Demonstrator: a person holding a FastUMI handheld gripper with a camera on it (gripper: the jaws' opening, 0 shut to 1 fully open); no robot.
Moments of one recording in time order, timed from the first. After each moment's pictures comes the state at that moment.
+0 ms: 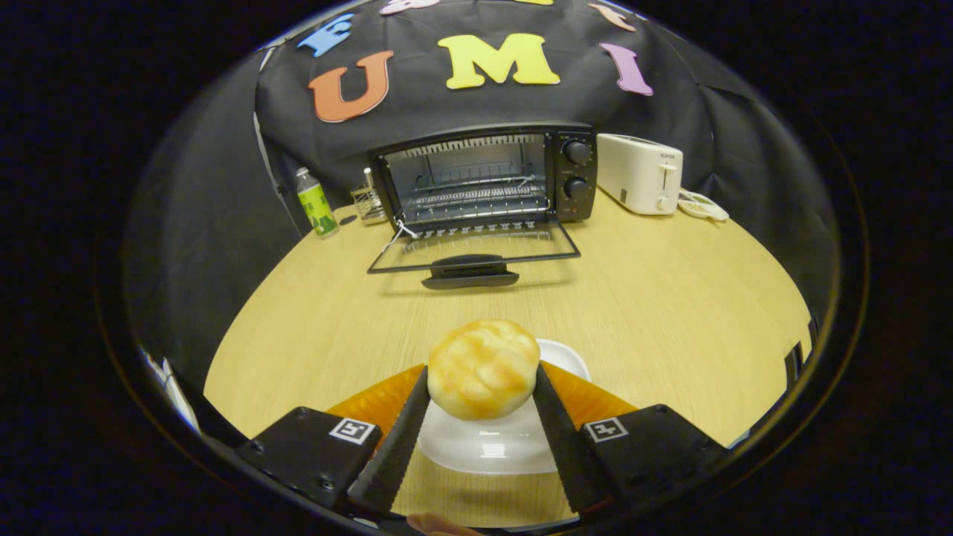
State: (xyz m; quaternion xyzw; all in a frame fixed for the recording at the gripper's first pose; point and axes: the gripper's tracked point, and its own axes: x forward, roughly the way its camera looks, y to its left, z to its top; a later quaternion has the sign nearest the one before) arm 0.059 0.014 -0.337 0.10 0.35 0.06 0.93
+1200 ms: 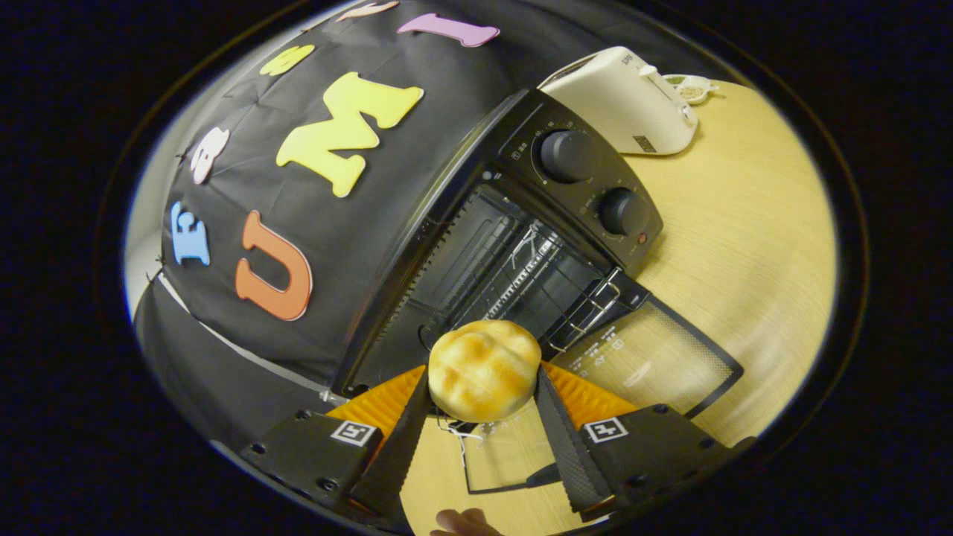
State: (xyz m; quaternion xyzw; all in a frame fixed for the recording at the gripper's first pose) arm 0.305 0.029 -0.287 0.51 0.25 0.06 0.82
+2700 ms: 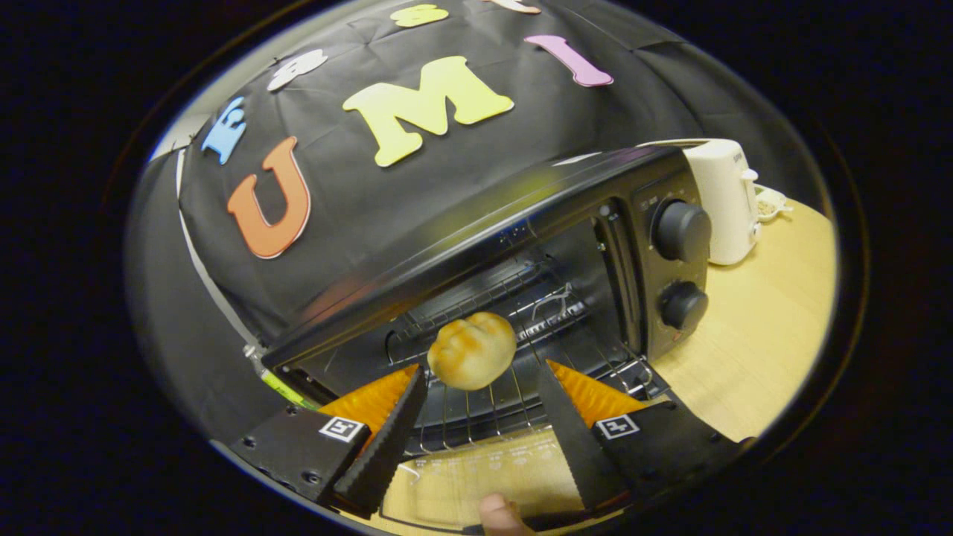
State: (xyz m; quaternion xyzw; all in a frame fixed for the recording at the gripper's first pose) arm 0.338 0.029 -0.303 0.26 0.21 0.03 0.94
